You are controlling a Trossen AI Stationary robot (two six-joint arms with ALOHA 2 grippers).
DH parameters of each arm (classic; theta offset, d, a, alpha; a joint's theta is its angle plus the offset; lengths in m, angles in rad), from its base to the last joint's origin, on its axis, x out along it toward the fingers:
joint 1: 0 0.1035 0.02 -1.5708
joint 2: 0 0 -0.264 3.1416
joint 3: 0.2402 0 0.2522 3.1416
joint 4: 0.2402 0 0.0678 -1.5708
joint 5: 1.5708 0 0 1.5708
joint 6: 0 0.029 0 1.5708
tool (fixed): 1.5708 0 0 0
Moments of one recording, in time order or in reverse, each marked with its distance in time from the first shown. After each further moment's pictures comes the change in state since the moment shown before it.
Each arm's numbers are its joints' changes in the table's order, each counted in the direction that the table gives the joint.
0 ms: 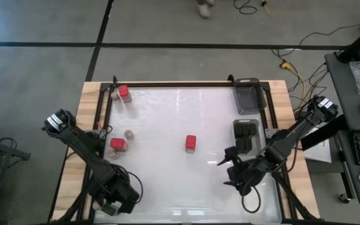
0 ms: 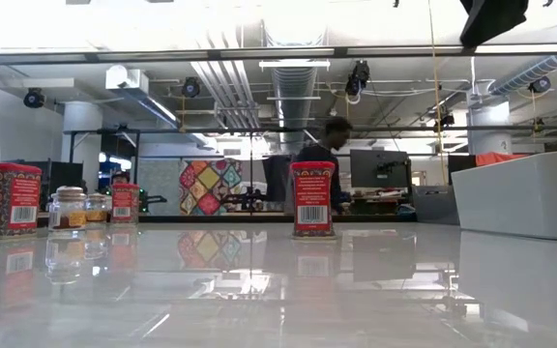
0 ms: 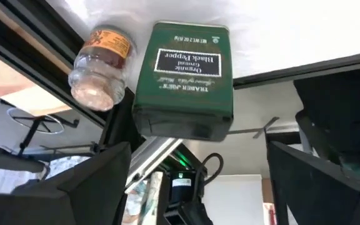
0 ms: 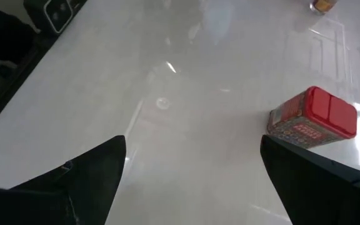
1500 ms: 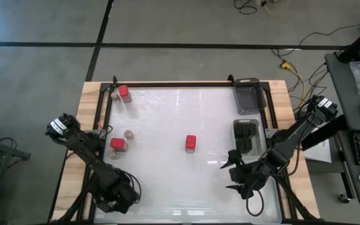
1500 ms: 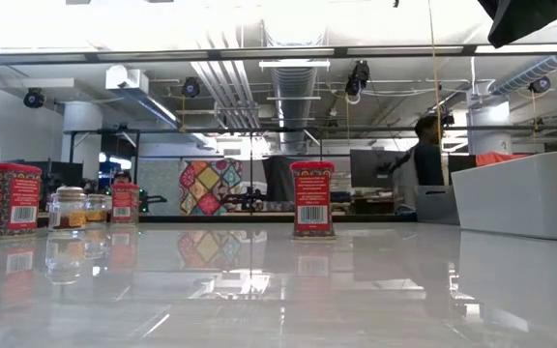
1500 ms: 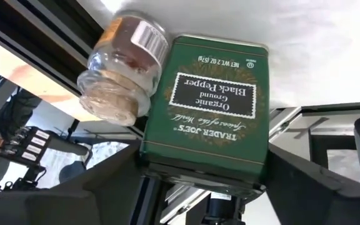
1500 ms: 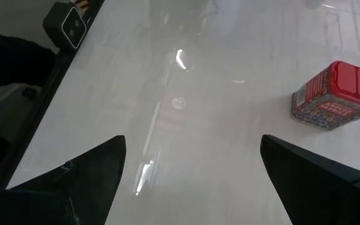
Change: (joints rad) left arm -0.018 0.080 -0.089 -0.003 0.116 0.101; right arm 0.053 0.000 0.000 0.012 0.000 0.196
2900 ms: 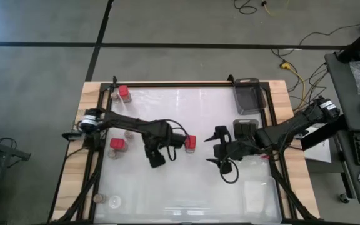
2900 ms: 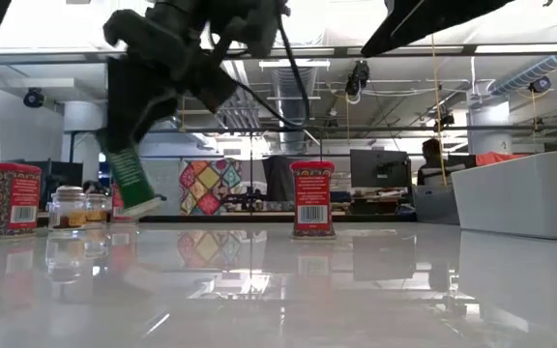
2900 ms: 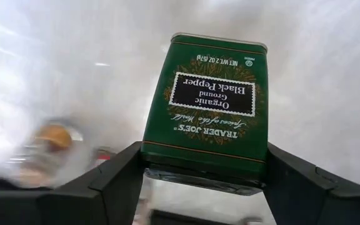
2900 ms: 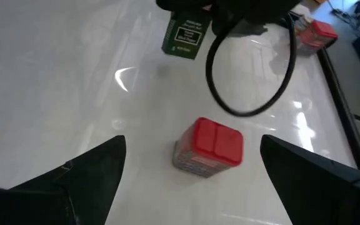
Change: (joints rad) left arm 0.703 0.284 0.606 0.698 -0.663 1.515; right arm -0.344 0.000 0.031 -0.138 0.018 -0.410
